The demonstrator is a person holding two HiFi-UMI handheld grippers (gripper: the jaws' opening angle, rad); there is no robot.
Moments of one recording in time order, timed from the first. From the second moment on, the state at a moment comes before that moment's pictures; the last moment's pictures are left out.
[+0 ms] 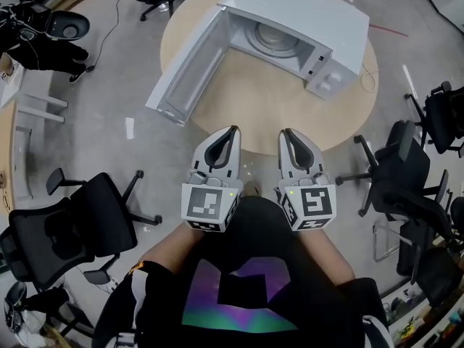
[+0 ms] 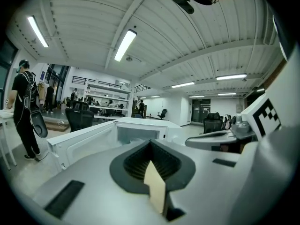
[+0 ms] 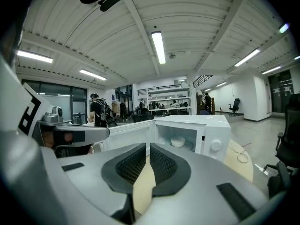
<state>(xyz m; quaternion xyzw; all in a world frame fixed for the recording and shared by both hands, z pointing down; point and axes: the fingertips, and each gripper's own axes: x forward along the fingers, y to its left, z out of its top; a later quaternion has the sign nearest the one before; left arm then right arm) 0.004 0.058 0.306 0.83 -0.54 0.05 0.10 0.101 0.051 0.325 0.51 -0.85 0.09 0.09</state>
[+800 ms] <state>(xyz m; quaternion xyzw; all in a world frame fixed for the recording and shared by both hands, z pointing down) -0.032 0.109 0.331 0.88 -0.47 0.05 0.12 0.066 0.126 0.345 0.55 -0.82 0.10 0.12</state>
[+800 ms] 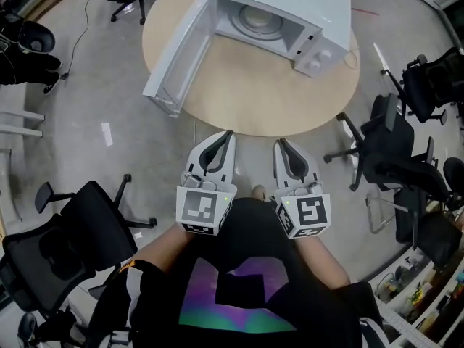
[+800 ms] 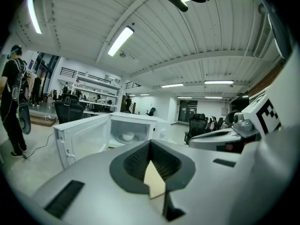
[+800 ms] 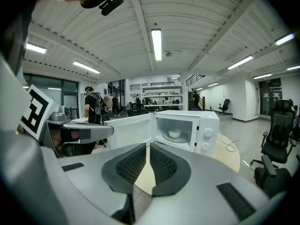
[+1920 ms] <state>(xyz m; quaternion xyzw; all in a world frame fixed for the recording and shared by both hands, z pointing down) 0.082 0.206 0.341 0.83 -0.55 0.08 0.11 0.178 0.205 0.357 0.48 -0.86 0.09 0.11</state>
